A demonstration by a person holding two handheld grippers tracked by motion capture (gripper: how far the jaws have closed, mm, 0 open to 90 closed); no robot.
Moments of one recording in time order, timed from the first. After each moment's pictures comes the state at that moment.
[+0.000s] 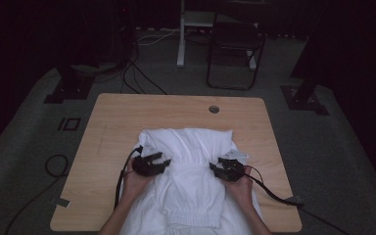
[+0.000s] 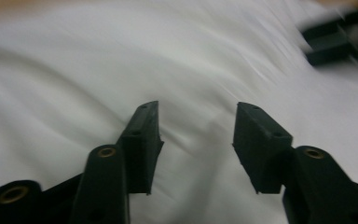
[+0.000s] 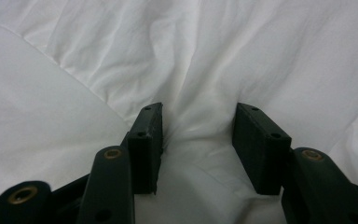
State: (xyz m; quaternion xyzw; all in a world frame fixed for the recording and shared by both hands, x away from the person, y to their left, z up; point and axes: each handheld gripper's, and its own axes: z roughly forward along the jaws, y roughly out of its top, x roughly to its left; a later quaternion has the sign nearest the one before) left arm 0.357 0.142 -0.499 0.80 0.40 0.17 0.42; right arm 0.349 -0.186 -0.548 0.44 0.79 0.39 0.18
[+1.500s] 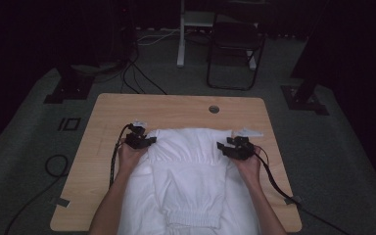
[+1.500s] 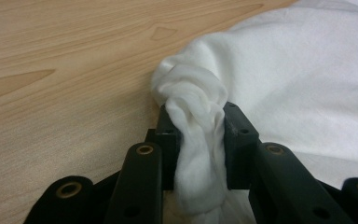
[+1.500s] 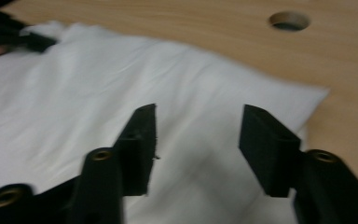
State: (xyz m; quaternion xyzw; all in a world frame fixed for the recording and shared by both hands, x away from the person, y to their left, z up) left arm 0.461 0.183 -0.535 0.79 0.48 0.11 0.36; right arm 0.402 -0.218 -0.499 0.46 0.76 0.43 0.17
